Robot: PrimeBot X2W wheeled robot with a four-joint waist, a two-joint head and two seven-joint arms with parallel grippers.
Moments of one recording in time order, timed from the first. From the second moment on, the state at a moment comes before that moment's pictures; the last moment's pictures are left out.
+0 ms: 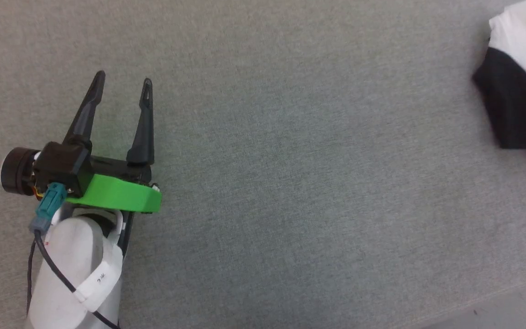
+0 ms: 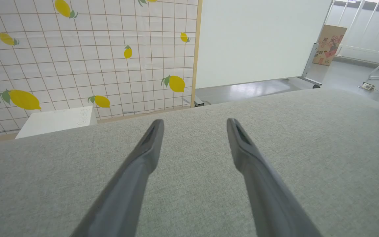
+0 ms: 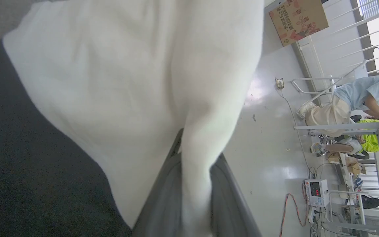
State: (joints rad) left arm -0.35 0.17 -0.05 -0.03 -0.11 -0.12 -0.19; right arm -0.72 -0.58 -0.05 0.61 -0.16 0.13 0.22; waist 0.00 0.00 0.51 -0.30
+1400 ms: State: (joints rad) left arm -0.12 0.06 -0.06 0.19 -0.25 -0.11 -0.26; right arm -0.03 -0.10 -0.12 -0.03 0.16 0.13 -0.14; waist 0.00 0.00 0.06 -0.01
